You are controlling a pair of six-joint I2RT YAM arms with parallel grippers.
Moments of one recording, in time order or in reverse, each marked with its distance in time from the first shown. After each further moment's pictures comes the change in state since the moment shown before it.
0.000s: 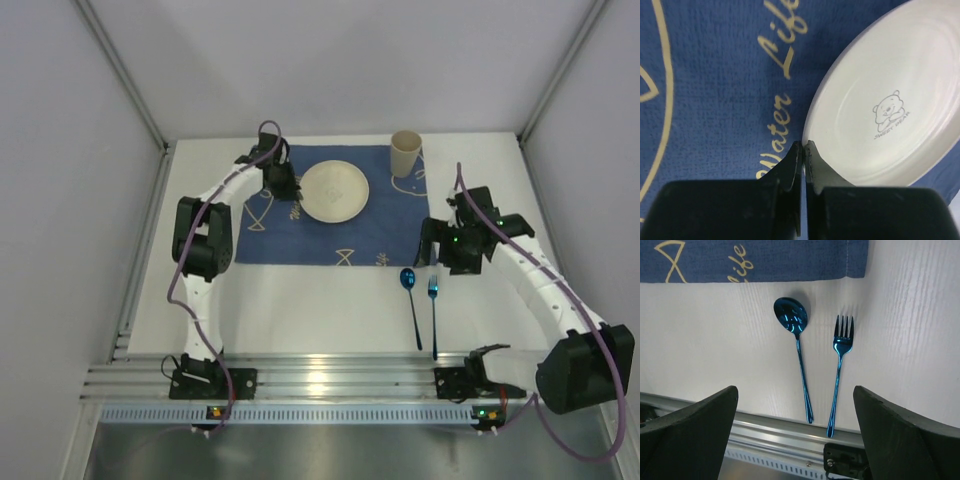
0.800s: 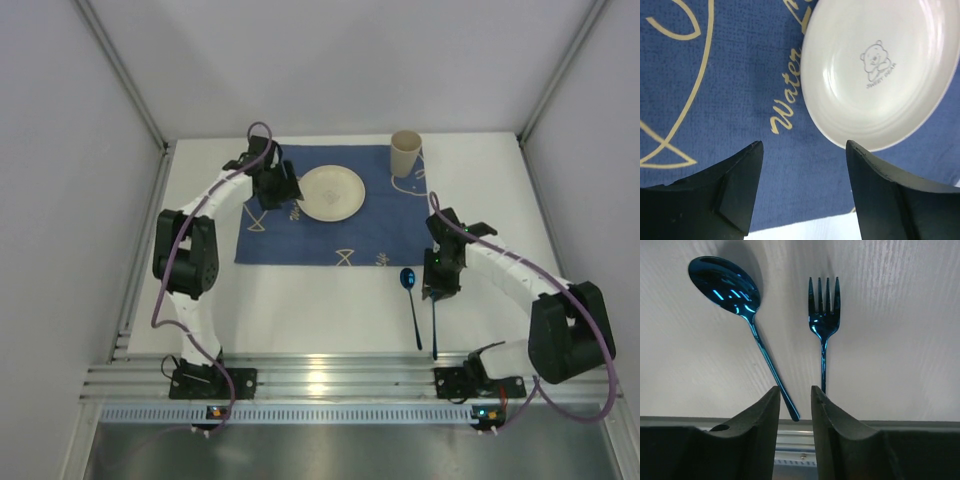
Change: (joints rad) left arm -0.002 -0.195 -0.163 -0.014 -0.079 -0.007; right arm 0.127 0.152 -0.152 0.031 0.104 0.128
